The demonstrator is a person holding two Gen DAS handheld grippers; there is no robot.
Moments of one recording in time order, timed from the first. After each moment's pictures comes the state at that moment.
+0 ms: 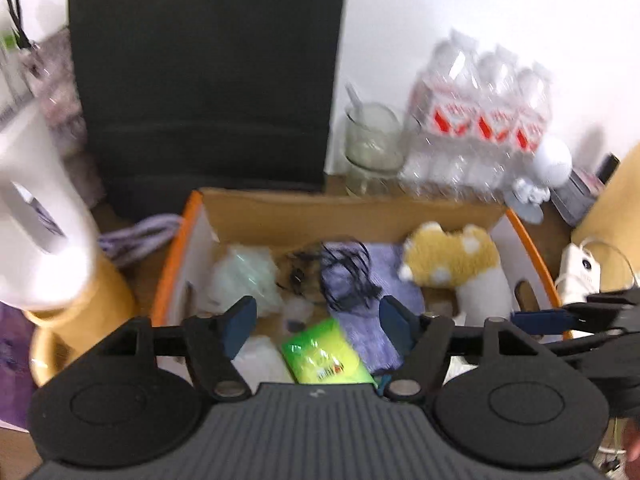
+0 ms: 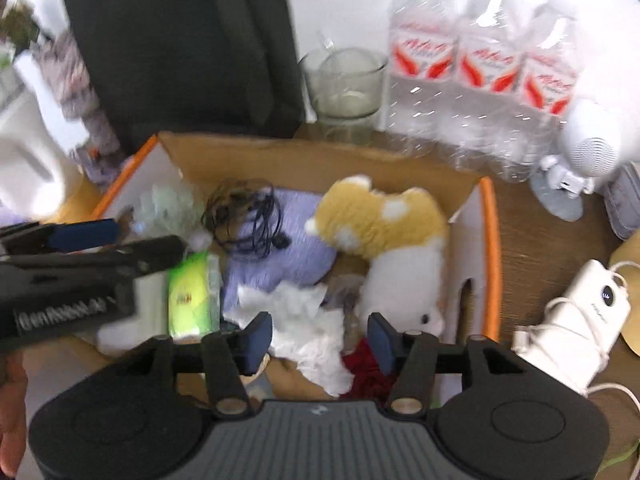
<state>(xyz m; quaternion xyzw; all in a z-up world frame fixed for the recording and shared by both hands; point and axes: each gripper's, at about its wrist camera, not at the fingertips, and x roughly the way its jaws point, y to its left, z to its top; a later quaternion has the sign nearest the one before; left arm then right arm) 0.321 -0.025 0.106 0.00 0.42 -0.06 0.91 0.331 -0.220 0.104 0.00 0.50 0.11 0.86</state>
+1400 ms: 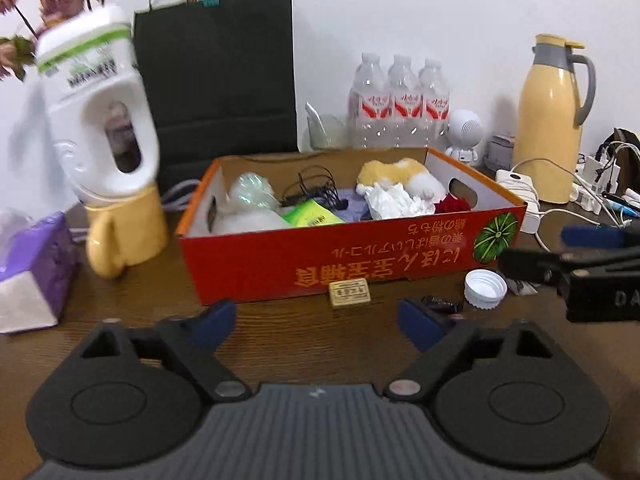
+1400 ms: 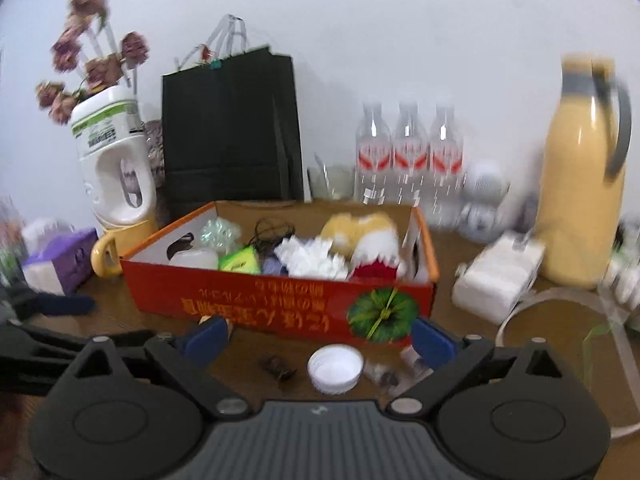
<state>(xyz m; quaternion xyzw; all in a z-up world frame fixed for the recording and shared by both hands) 0.116 -0.010 0.034 0.05 0.26 -0.11 0.96 0.097 -0.226 0.056 0.04 0.23 0.08 0.97</state>
